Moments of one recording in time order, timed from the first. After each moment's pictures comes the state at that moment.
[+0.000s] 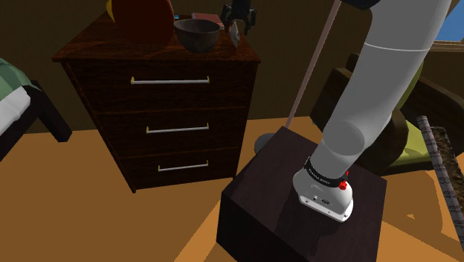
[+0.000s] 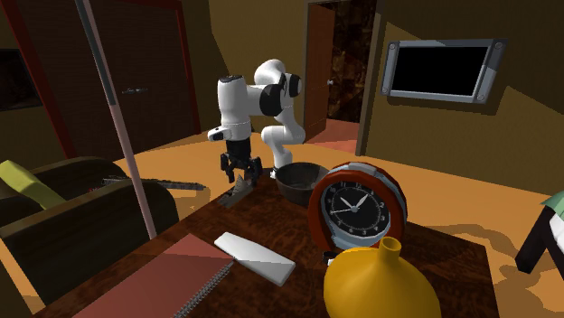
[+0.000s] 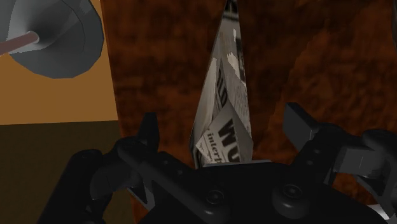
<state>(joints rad) -0.18 0.17 -0.22 -1.62 0.10 1.85 0.20</state>
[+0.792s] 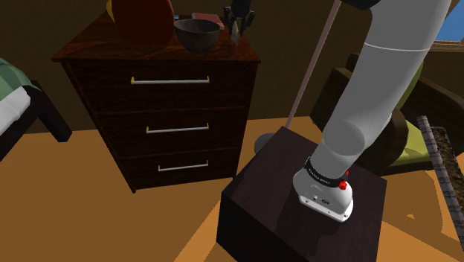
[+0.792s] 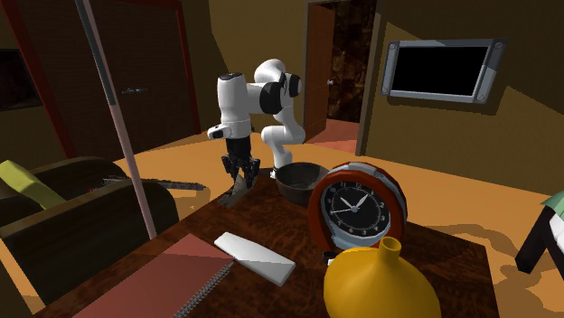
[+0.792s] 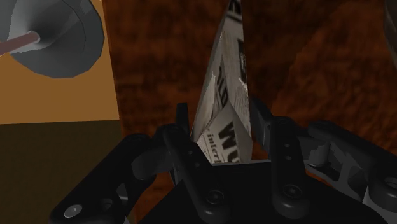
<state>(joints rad) -0.18 0.17 -0.22 -1.60 0.10 1.83 0.20</state>
